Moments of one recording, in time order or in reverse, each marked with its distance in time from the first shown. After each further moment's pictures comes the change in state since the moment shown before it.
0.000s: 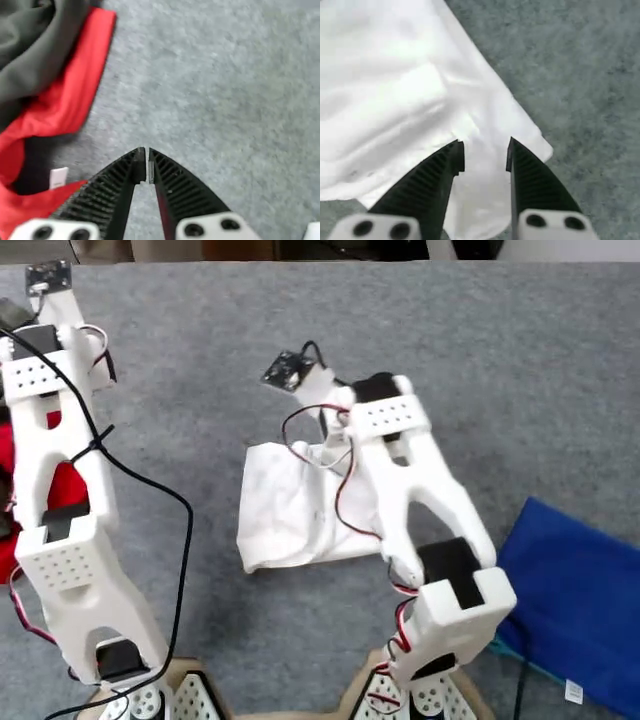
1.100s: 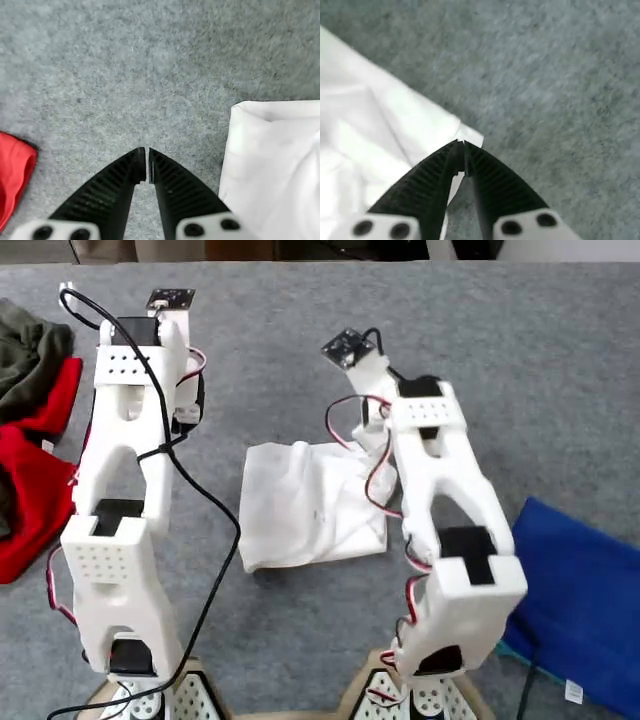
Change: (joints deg) left arm 18.0 0.0 -0.6 20.1 0.2; right arm 12.0 6.1 0.2 -13.9 -5.6
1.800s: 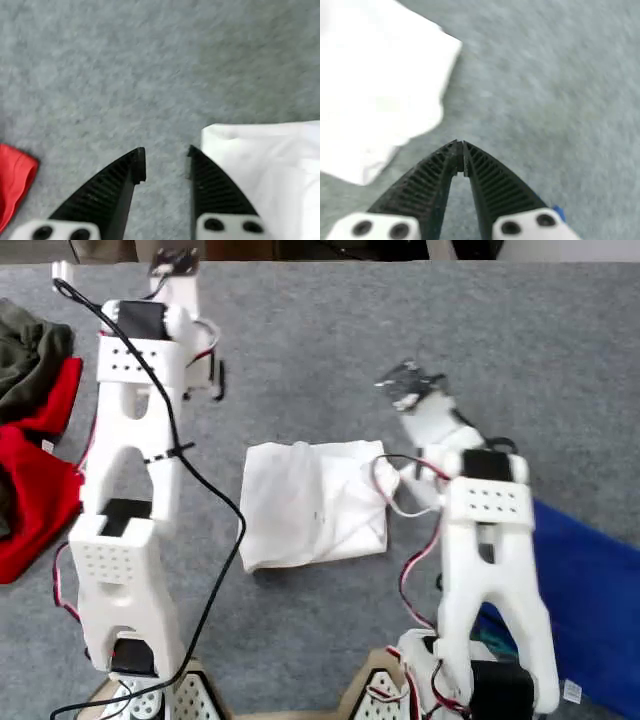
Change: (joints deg) left arm 1.9 0.0 -11.9 3.8 4.1; right arm 7.1 -43.3 32.0 3.1 4.1
